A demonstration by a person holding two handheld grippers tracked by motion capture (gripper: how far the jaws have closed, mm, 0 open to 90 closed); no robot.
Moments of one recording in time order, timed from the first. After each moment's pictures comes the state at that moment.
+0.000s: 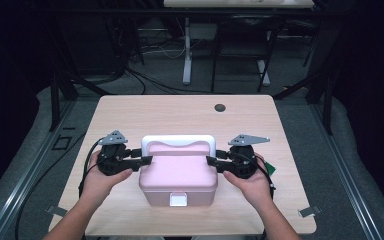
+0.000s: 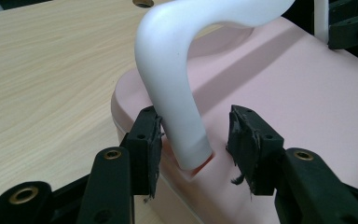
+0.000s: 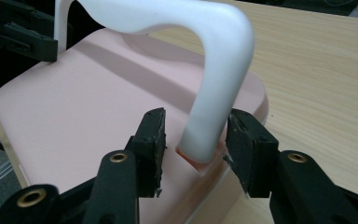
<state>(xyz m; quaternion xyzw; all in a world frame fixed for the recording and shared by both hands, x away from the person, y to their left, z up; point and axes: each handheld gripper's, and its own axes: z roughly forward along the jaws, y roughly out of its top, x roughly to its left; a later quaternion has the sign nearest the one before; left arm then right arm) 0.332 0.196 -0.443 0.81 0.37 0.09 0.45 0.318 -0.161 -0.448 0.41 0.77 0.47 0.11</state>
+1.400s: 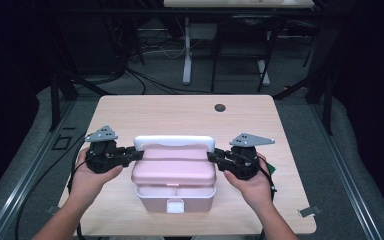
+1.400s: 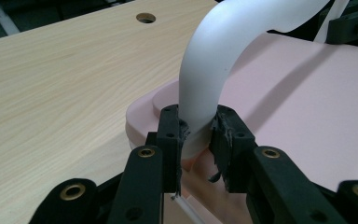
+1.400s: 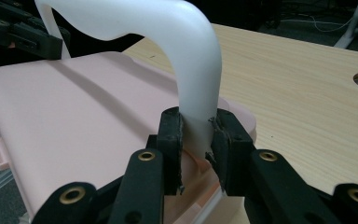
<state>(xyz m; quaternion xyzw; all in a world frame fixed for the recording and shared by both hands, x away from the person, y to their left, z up) 0.323 0.208 -0.411 0.81 0.37 0.11 0.45 0.303 -0.158 -0.425 0.40 0.76 0.49 0.13</state>
